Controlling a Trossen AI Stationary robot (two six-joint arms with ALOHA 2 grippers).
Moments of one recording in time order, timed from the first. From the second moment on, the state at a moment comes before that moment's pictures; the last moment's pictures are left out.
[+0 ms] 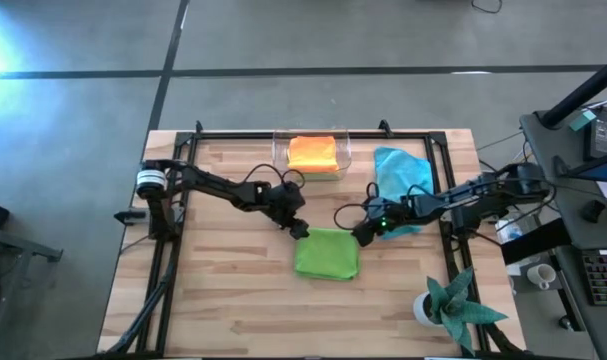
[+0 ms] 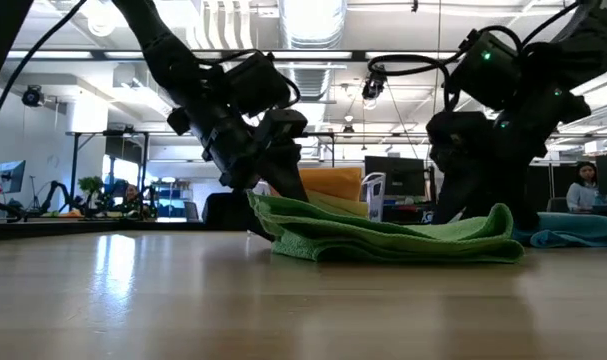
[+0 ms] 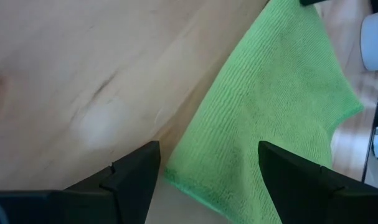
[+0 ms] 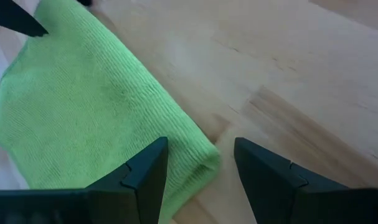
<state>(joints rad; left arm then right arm) 0.14 1.83 0.93 0.05 0.34 -0.75 -0.01 1.43 0.42 0.12 -0.05 0.97</state>
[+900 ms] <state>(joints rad) 0.14 1.84 0.93 0.18 0.33 -0.75 -0.01 1.49 0.49 0.16 -0.16 0.82</state>
